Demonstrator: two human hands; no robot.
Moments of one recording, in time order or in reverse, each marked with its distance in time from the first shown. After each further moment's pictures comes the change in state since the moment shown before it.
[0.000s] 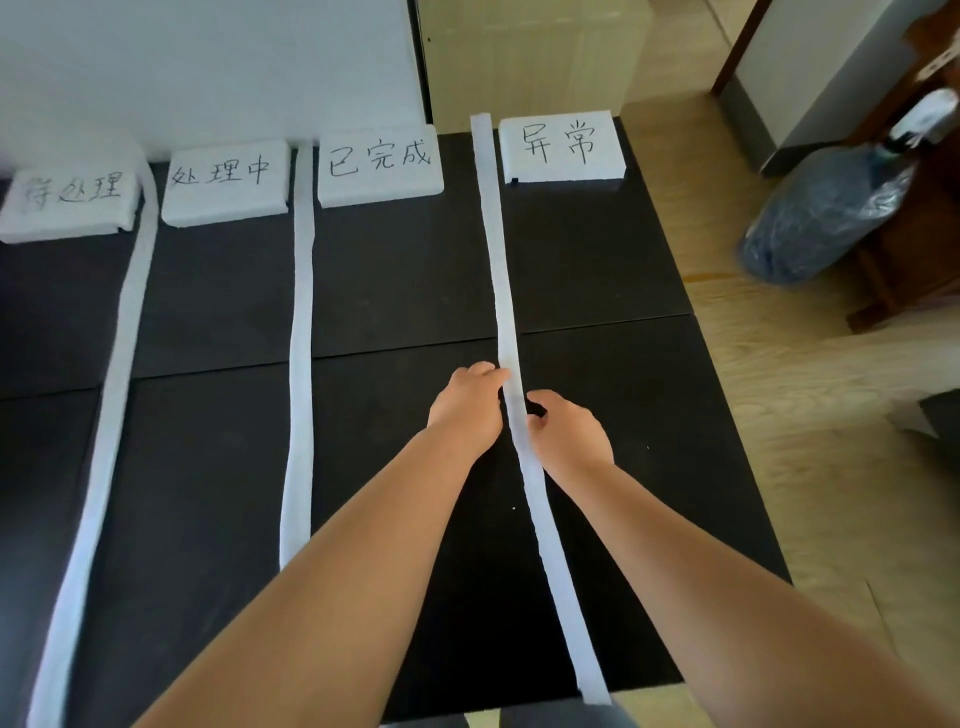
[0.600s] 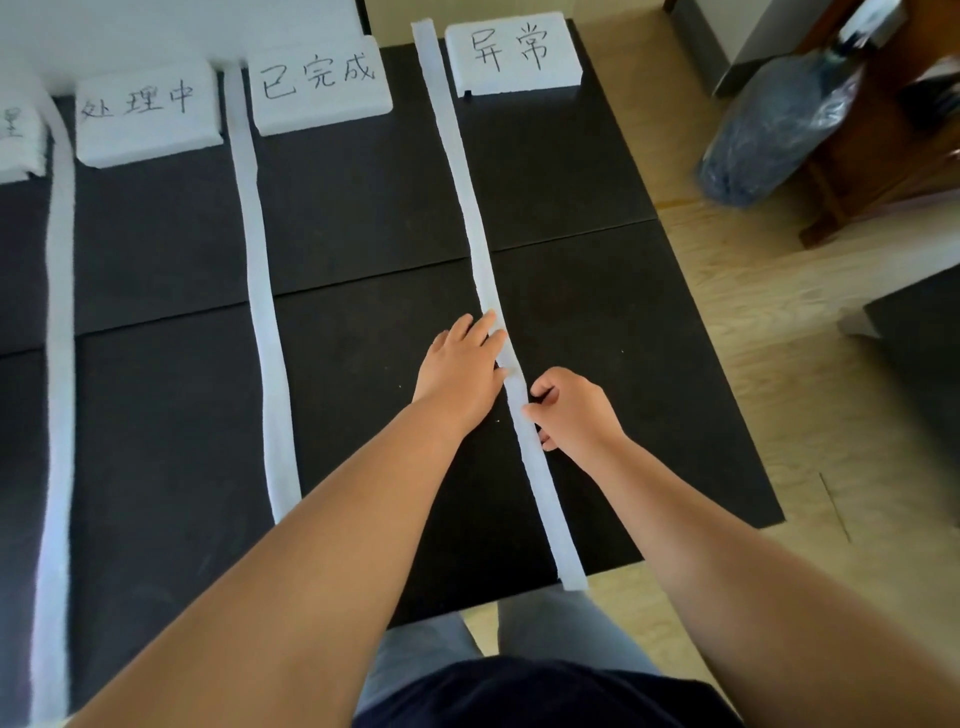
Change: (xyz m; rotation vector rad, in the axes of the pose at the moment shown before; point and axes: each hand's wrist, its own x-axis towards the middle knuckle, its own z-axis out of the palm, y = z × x) left_hand -0.042 -0.004 0.043 0.274 0.038 0.259; right_hand -0.065 0.048 0.021 0.202 -0.017 0.112
